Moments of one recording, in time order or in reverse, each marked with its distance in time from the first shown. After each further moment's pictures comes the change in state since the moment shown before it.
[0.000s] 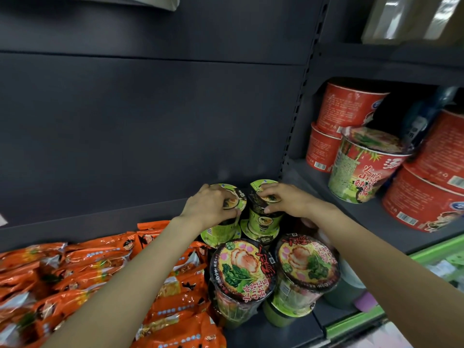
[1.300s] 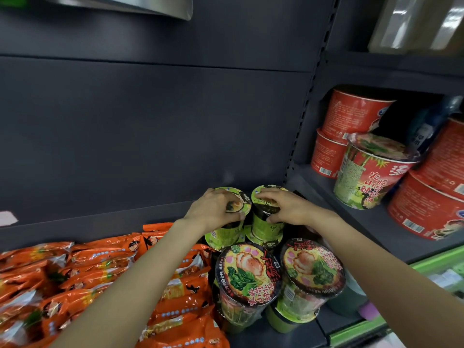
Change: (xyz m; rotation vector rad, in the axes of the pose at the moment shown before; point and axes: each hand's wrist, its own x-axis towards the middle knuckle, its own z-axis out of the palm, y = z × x) left_hand 0.002 -0.011 0.004 -0.102 0.011 0.079; right_hand -0.001 -0.011 0.007 -0.010 -0.003 -0.056
